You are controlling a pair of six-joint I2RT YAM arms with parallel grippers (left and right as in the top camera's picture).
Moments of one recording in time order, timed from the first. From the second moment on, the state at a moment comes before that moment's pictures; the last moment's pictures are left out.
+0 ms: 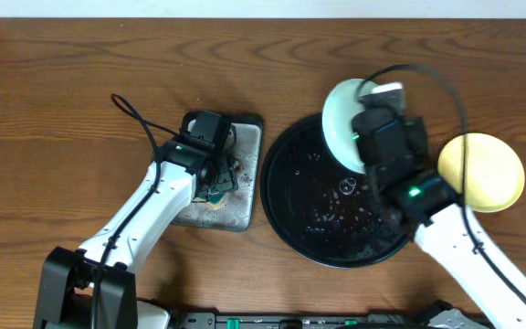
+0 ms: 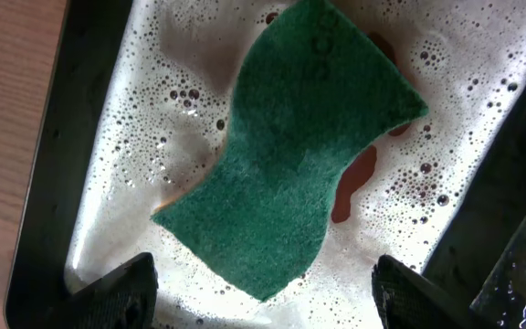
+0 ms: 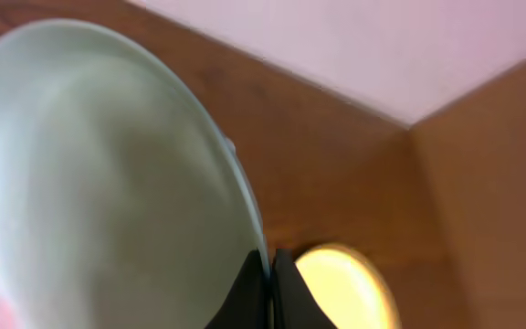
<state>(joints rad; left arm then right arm) -0.34 1.54 0.99 -0.81 -0.08 -0.58 0.56 1.28 1.00 -0.44 0.80 -0.08</state>
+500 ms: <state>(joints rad) -0.34 1.54 0.99 -0.81 -0.08 -0.58 0.81 1.33 1.00 -0.33 1.25 -0.32</state>
